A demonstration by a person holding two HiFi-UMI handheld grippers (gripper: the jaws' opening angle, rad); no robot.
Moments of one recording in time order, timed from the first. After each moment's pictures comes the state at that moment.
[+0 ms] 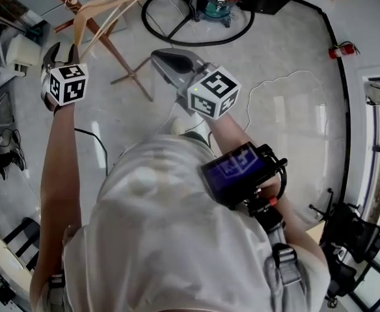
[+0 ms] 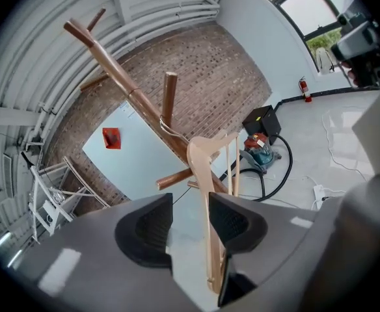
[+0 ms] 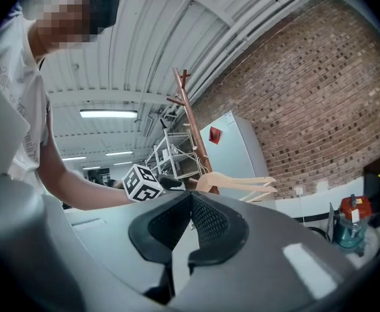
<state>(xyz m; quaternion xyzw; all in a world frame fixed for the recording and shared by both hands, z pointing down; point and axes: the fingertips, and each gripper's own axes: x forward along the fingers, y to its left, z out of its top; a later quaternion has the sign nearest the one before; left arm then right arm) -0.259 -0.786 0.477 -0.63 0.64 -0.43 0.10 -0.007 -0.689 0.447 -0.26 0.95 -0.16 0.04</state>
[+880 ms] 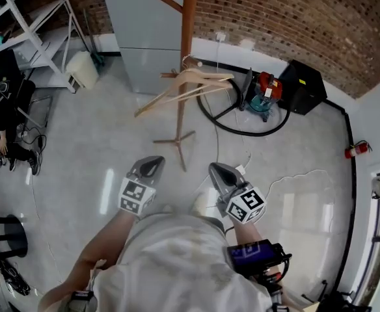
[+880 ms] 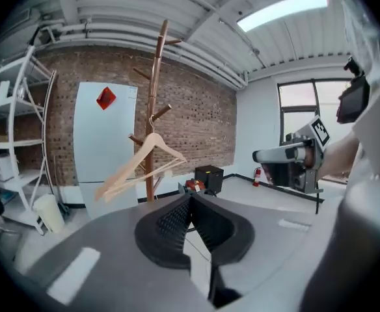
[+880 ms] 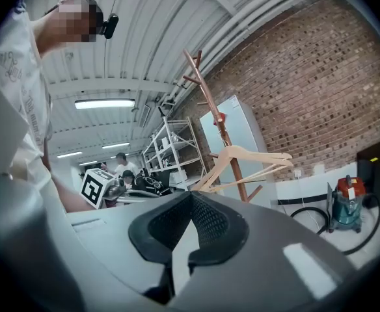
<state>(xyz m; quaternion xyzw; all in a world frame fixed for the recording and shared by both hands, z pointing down) -0.218 -0.560 0.534 -0.84 0.52 -0.14 -0.10 -0.066 -0.563 0.494 -0.28 0.94 -0.18 -0.01</state>
